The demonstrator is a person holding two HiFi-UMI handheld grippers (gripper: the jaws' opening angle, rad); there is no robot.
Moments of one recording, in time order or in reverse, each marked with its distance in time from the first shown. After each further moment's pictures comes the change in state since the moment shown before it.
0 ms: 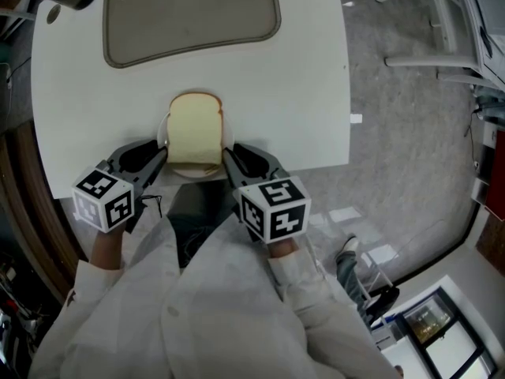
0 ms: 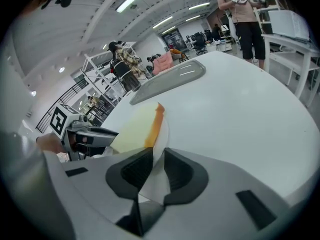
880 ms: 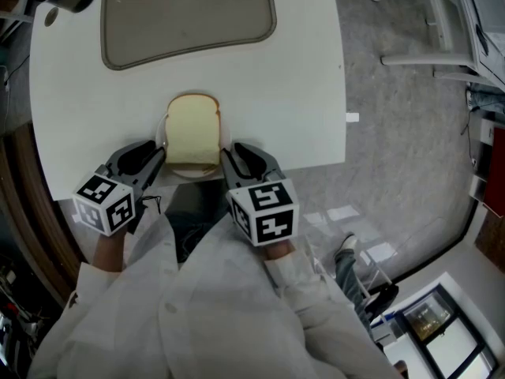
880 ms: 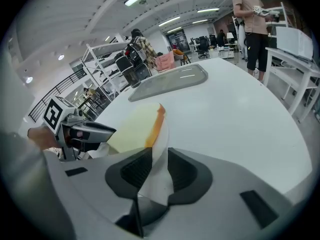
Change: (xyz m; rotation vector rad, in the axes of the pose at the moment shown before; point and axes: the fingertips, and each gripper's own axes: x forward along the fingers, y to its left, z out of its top) left arm -0.003 0.002 0.002 0.001 -0.044 0.028; right arm -0.004 0.000 0.004 -0.092 0.013 -0.091
